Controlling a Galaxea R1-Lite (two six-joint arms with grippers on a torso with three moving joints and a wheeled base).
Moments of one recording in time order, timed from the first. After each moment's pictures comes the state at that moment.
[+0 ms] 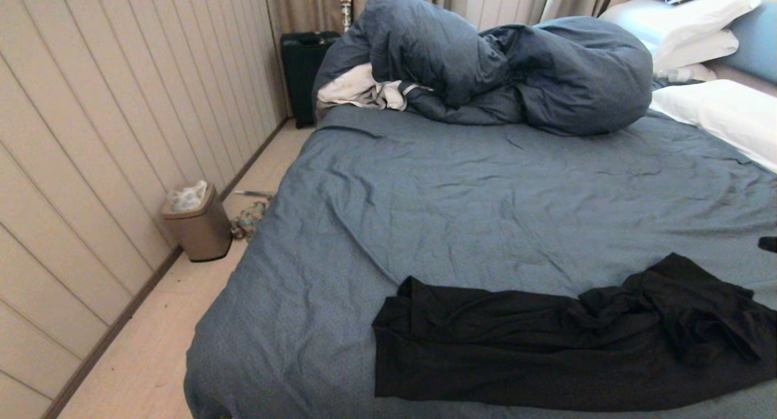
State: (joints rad) left arm 0.00 0.00 -0.05 0.12 0.01 0.04; right arm -0.57 1.08 -1.06 0.57 0.89 -0.10
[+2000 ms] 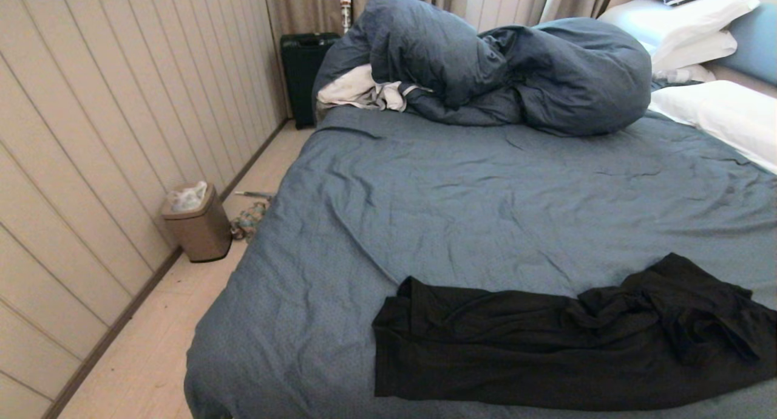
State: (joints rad) left arm 0.00 0.00 -0.04 0.13 0.00 0.06; right arm -0.20 0.28 -0.04 -0.06 0.23 -0.21
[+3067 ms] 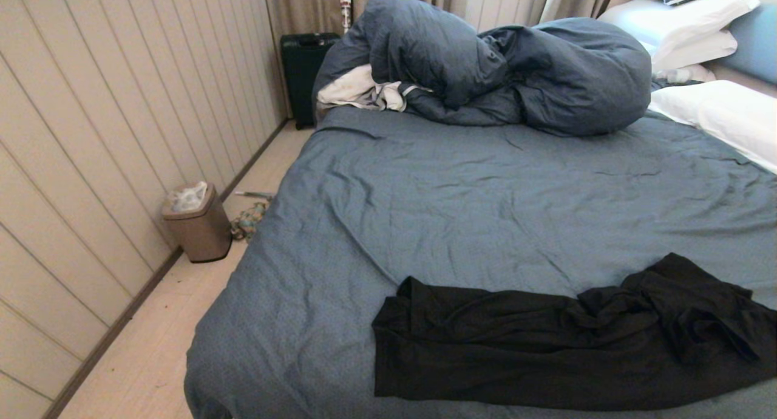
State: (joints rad) left arm 0.00 0.00 -0.04 0.13 -0.01 0.07; right arm 0.09 0.28 0.00 -0.04 0.01 -0.05
